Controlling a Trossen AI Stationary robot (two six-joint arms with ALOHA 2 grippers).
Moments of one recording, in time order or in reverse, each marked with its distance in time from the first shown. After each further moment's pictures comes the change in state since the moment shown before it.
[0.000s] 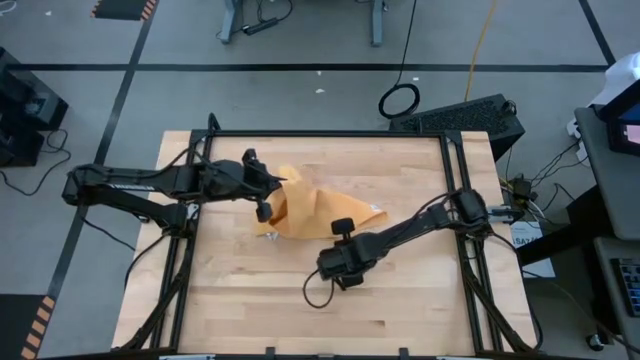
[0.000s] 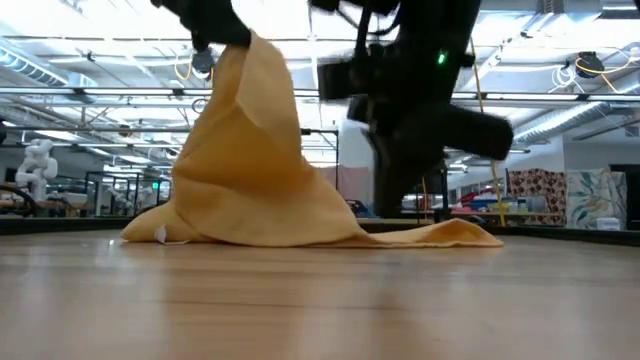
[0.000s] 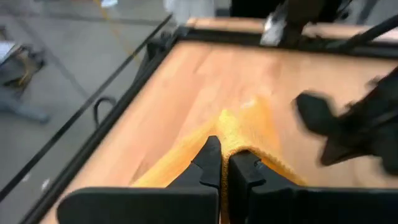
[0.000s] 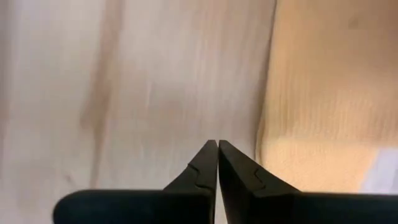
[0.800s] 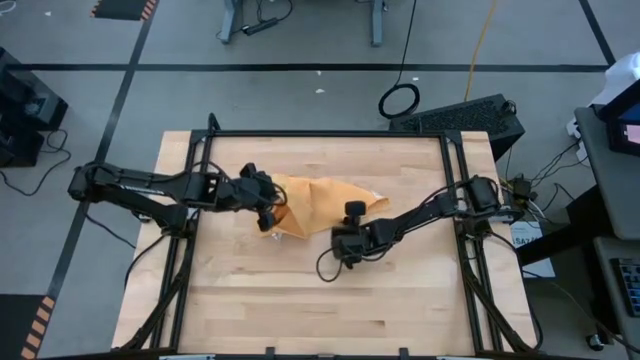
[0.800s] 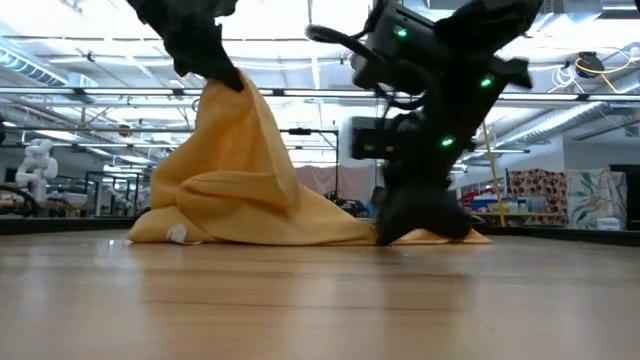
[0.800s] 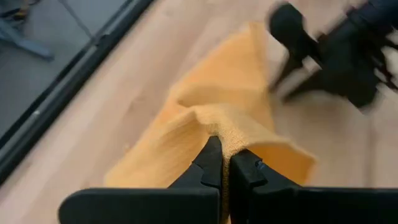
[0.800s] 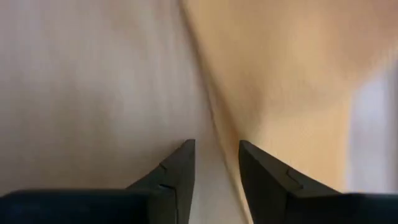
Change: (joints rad) left arm -0.091 0.077 -0.004 -0.176 -0.052 -0.195; right arm -0.103 -0.130 -0.411 0.377 0.209 -0.010
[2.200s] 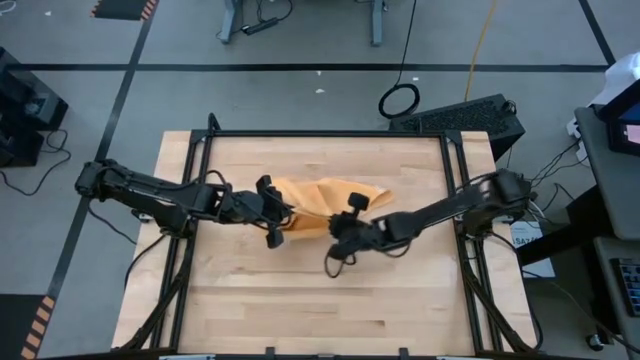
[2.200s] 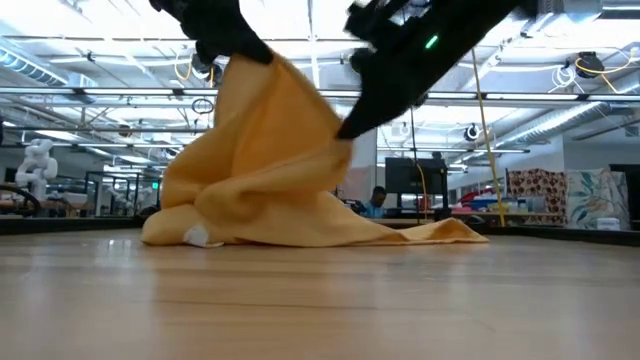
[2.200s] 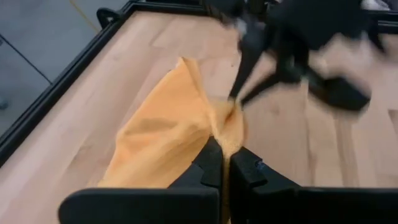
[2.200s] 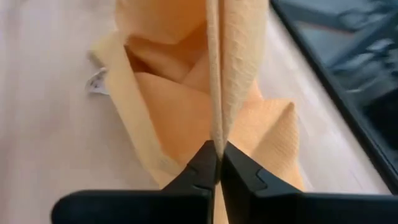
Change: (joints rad) left arm -0.108 0.072 0.000 0.237 0.018 0.061; right arm 0.050 -0.226 0.016 0.192 0.051 0.151
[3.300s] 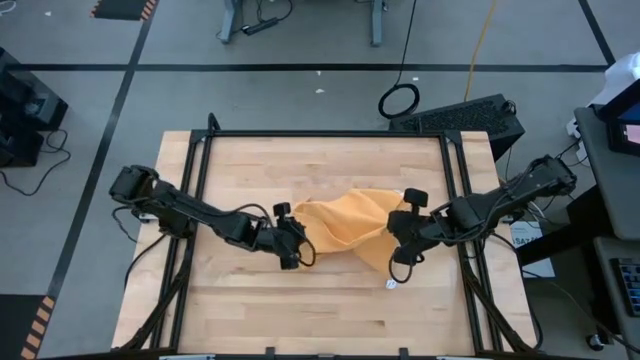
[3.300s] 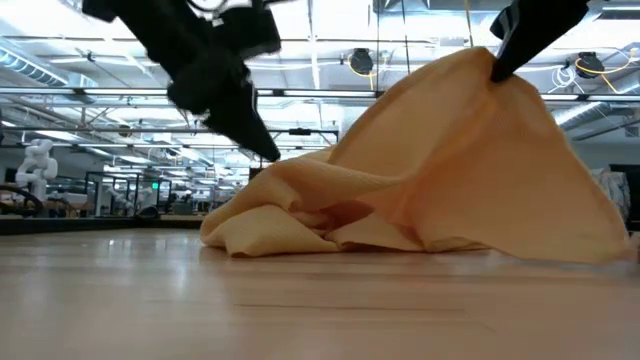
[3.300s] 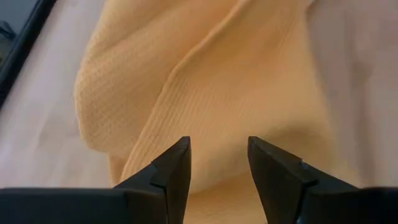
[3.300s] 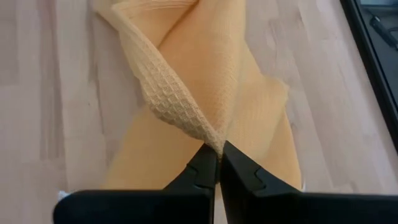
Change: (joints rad) left arm -0.092 0.385 0.000 0.067 -0.137 0.083; right arm 0.177 -0.441 -0.001 -0.741 -0.153 0.277
